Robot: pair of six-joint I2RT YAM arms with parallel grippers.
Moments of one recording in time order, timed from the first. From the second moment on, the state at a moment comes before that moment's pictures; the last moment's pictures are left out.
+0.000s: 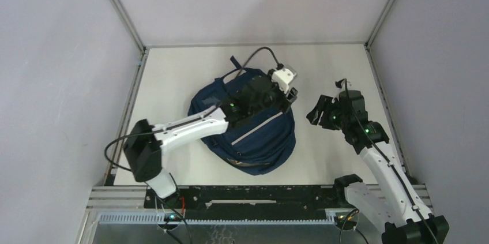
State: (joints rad) left arm -1.01 1.67 1.32 0.09 -0.12 0.01; right arm 0.22 0.84 0.80 -0.66 -0.11 0.44
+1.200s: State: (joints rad) left arm -0.75 0.91 0.47 -0.18 -0.35 -0.48; right arm 0.21 1.43 0.84 -0.15 -0.26 0.68
